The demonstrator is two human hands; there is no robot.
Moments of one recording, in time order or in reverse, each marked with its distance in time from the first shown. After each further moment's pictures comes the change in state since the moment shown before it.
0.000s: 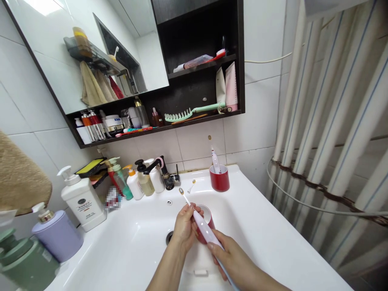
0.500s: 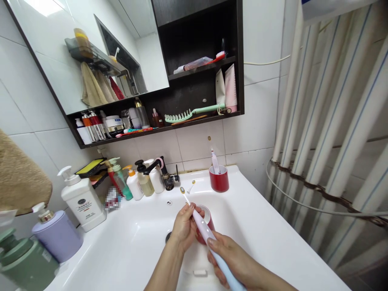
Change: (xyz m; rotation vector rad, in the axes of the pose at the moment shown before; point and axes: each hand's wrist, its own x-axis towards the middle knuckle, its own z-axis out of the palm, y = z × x) left_hand -0.001 0.002 0.000 -0.034 -0.059 -0.027; right_hand -0.004 -0.008 0.000 0.343 -0.174 0.089
